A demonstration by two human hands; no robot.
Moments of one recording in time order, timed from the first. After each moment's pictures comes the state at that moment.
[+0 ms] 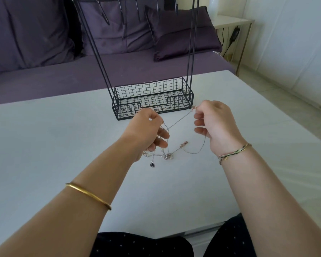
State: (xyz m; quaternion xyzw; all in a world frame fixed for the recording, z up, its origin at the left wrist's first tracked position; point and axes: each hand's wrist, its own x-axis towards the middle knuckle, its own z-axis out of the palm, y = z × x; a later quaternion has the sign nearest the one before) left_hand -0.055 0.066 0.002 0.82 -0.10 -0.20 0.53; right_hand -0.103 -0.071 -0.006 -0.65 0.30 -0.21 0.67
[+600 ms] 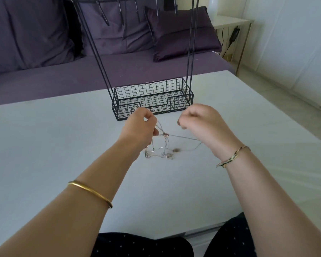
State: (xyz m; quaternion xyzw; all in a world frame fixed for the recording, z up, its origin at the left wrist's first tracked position) left_hand -0.044 0.067 -0.008 0.85 -0.09 -0.13 0.50; right_hand -0.113 -0.064 -0.003 -0.84 0.17 -0.13 0.49
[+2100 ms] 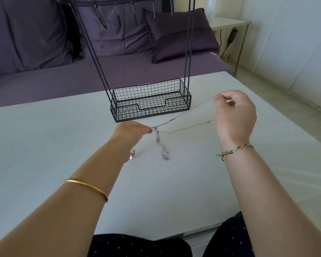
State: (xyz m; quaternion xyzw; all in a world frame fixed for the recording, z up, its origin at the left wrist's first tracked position) left_hand -0.034 0.079 -0.013 0.84 0.02 -0.19 0.51; right_hand -0.104 -0.096 -0.016 -0.70 0.35 -0.43 0.45
